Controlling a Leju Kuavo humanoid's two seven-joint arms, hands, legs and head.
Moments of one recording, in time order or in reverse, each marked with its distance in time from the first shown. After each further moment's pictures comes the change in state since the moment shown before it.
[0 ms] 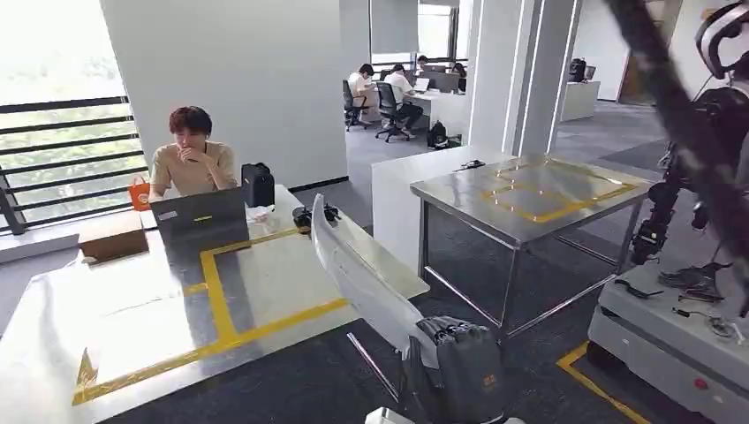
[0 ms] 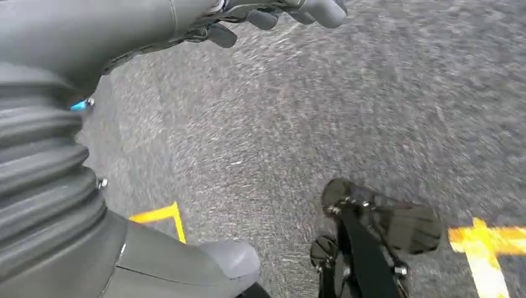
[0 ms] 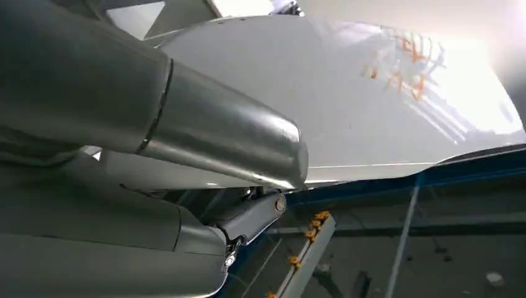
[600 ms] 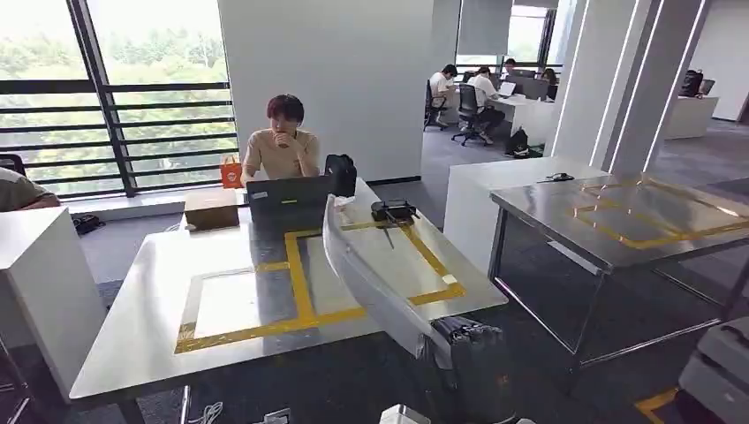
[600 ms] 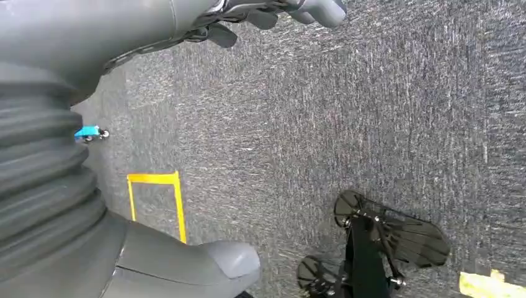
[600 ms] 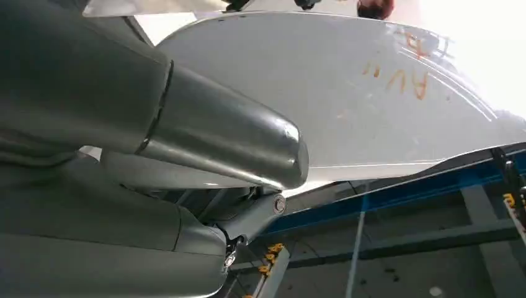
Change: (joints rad) left arm 0.000 0.008 0.000 0.000 -0.003 0.004 0.002; right arm 0.009 -0.027 -0.024 0.005 -0.060 -0.038 -0.016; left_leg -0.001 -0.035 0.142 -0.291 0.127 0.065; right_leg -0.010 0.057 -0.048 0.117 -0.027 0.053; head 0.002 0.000
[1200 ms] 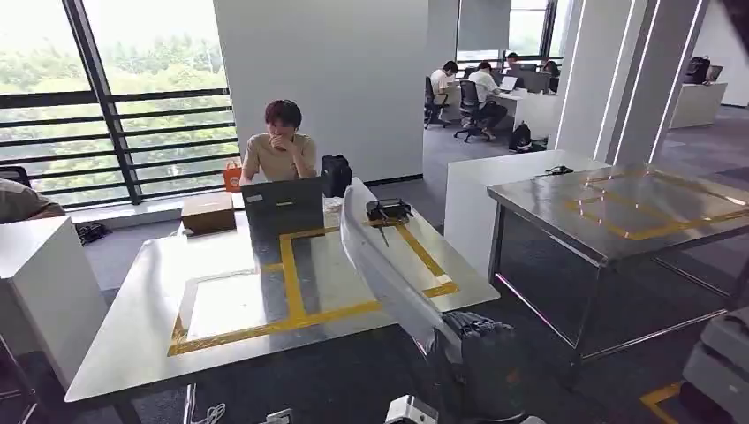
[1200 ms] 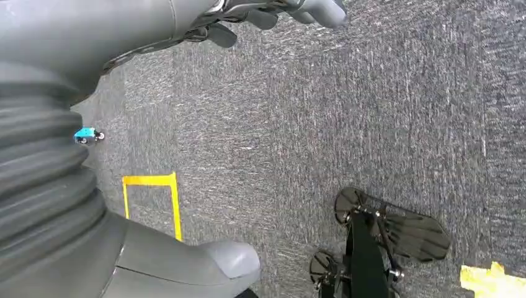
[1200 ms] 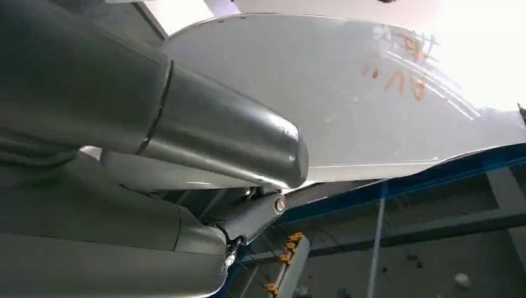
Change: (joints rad) left arm -0.014 0.006 -0.005 -0.002 -0.021 0.003 0.000; right arm 0.002 -0.006 -0.018 -0.002 0.029 -0.017 0.022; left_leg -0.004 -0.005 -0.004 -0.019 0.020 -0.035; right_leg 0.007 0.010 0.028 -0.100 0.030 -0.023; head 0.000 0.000
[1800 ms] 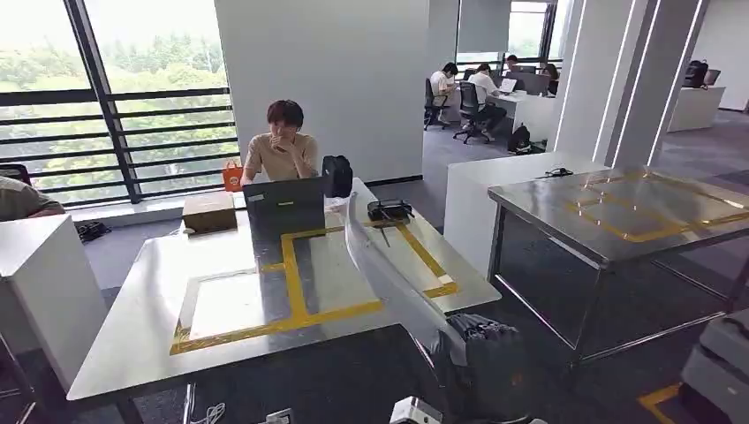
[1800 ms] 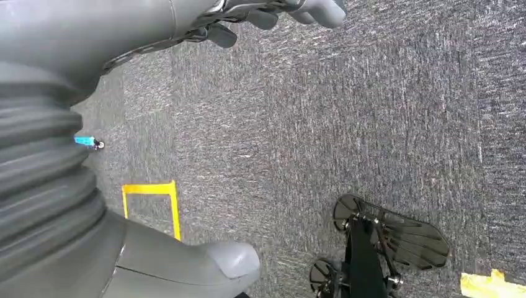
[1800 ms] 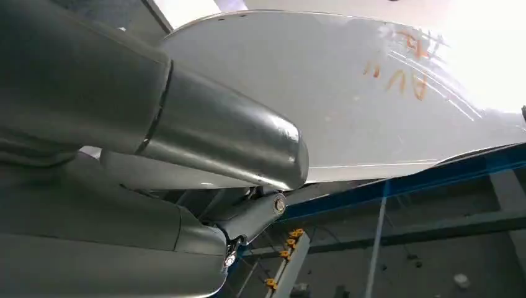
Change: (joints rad) left arm -0.005 0.000 -0.012 0.000 -0.015 0.013 0.009; right arm 0.016 -0.009 -0.016 -0.008 0.016 0.007 0.002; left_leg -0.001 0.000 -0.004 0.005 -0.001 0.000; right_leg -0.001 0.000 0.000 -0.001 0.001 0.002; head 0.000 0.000
